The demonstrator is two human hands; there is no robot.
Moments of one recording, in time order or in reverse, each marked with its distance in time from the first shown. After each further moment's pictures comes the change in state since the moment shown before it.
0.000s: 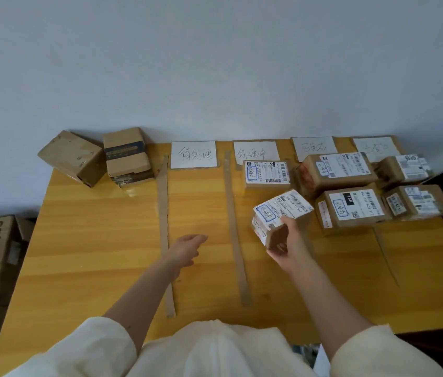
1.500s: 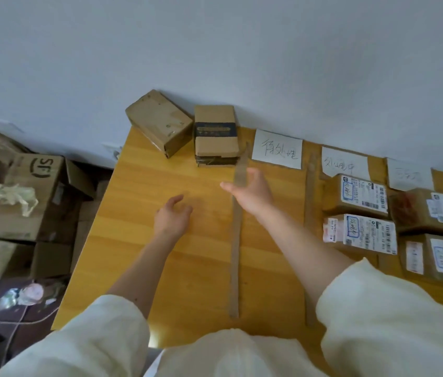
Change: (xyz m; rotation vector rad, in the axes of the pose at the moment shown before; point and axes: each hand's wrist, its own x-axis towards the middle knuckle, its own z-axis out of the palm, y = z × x) left_hand 0.045 -0.064 -0.195 -0.107 0.564 0.055; right_hand -0.009 0.092 0.285 -1.227 -0.231 -0.542
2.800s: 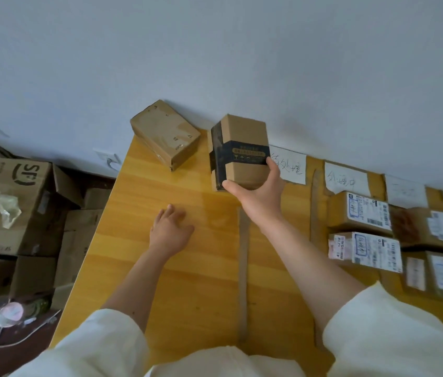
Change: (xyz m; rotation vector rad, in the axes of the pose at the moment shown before) left_hand 0.043 -0.017 -0.020 0.426 -0.164 0.180; right_hand 0.002 -0.033 0.017 0.182 0.258 -0.156
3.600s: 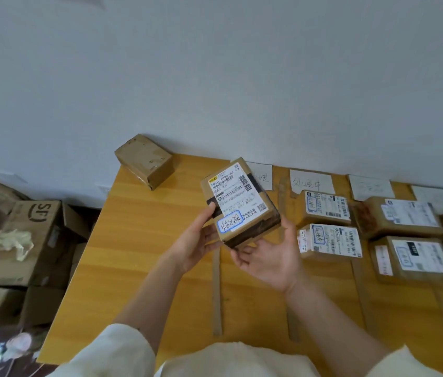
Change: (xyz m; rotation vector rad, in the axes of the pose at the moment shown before) left_hand -0.111 0.127 0.031 -1.083 -0.440 0.111; right_hand -0.088 0.071 -0.138 1.342 -0.589 0.749
